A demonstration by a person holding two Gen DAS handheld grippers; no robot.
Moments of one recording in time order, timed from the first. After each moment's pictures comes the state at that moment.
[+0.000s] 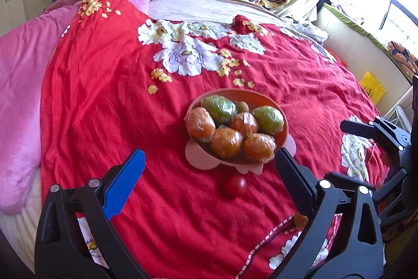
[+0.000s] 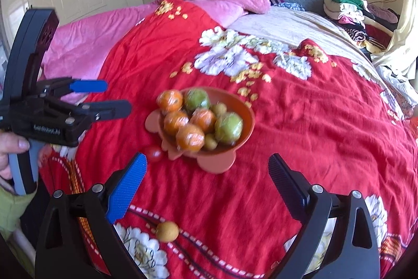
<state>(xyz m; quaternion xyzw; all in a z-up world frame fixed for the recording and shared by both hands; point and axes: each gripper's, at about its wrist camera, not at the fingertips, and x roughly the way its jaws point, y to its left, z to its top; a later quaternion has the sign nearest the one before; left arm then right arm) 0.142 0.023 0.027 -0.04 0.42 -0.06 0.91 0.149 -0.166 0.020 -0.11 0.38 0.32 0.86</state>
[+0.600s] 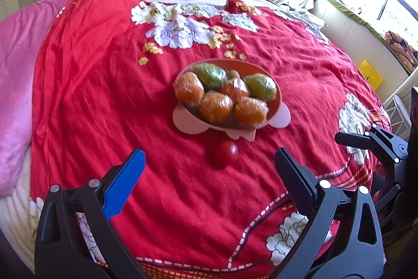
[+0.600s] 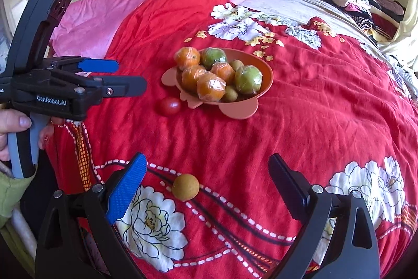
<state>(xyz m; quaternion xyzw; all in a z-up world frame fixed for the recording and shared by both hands) 0.119 0.010 0.001 -0.04 0.44 -0.07 0.89 0.114 -0.170 -0.013 -0.11 0.41 0.33 0.84</state>
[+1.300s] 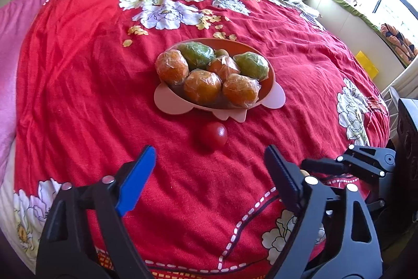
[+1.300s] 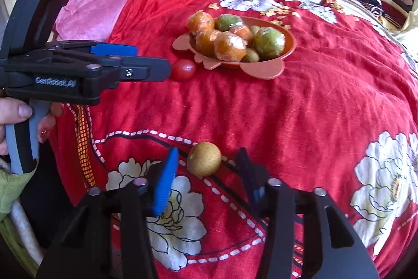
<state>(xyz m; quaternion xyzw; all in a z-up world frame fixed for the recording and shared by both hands) 0.121 -0.001 -0.022 -0.04 0.46 -0.09 0.88 0.106 -0.158 -0.052 -0.11 0.45 0.35 0.82</state>
